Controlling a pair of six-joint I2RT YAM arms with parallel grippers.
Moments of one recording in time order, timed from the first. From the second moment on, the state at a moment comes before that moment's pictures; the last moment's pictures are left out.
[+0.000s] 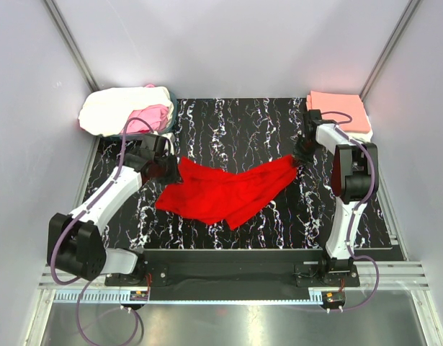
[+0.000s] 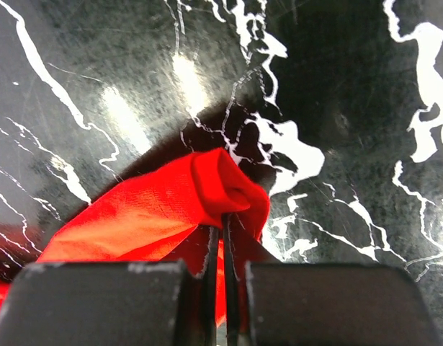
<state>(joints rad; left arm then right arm) -0.31 1.33 1.00 -0.63 0.18 -0.42 0.05 2.09 1.54 -0.72 -0.09 0.46</state>
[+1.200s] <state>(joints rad) -0.10 1.00 1.68 -0.87 0.40 -0.24 -0.07 1.36 1.73 -1.03 -0.28 0.50</state>
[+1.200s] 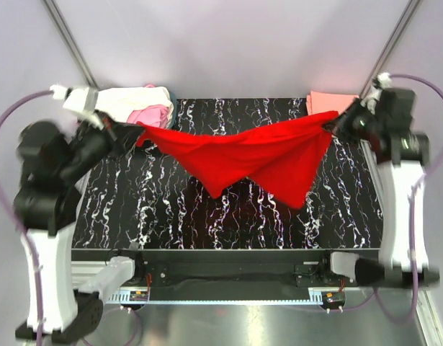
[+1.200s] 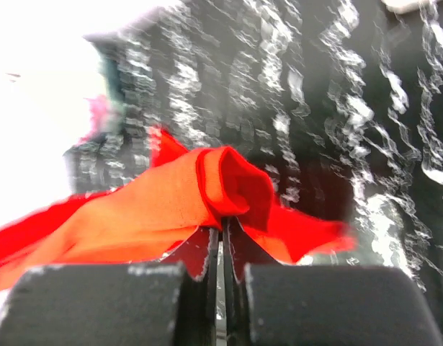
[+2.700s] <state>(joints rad) -0.14 1.21 1.51 -0.86 0.17 -0.37 -0.05 1.25 1.26 -0.92 -0.21 0.58</state>
